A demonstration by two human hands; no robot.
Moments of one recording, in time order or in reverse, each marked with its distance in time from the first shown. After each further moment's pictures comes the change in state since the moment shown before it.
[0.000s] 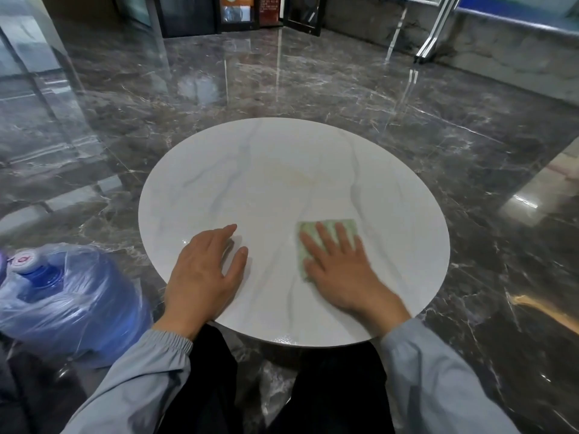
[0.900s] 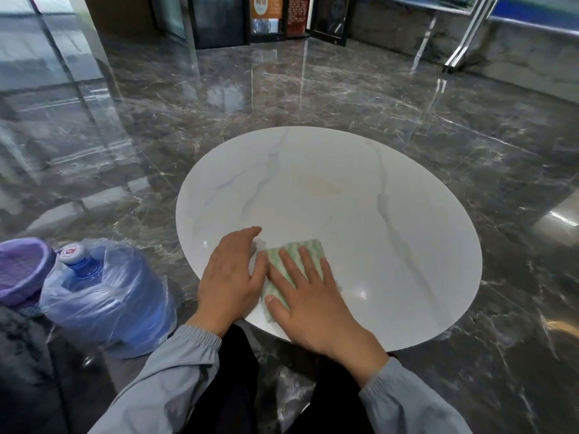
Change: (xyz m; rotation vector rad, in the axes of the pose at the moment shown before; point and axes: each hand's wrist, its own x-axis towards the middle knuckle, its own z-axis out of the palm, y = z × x) left_hand -0.004 0.001 -0.007 -0.078 0.038 -0.027; right_hand -0.026 -0.097 0.019 -0.002 0.026 -0.267
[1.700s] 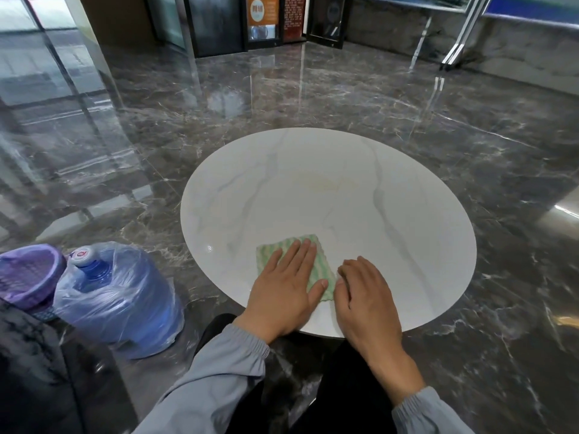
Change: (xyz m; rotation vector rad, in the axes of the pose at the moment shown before) left_hand -0.023 0.055 0.036 0.426 -0.597 0.202; right_hand -0.055 0.049 0.022 0.236 0.592 0.295
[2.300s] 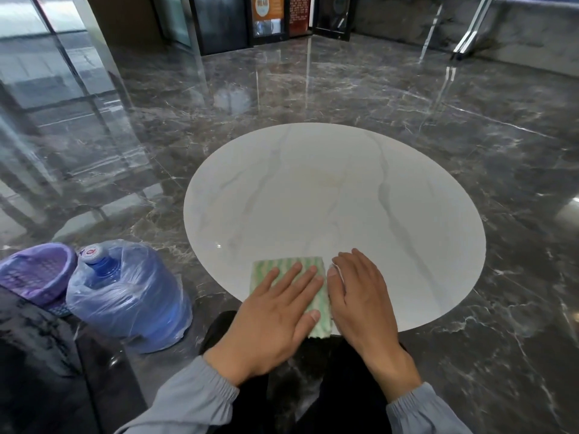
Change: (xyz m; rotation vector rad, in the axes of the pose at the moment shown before) left_hand -0.055 -0.009 -0.001 0.001 0.031 0.174; right_hand 0.003 -0.013 -0.001 0.091 -0.057 -0.003
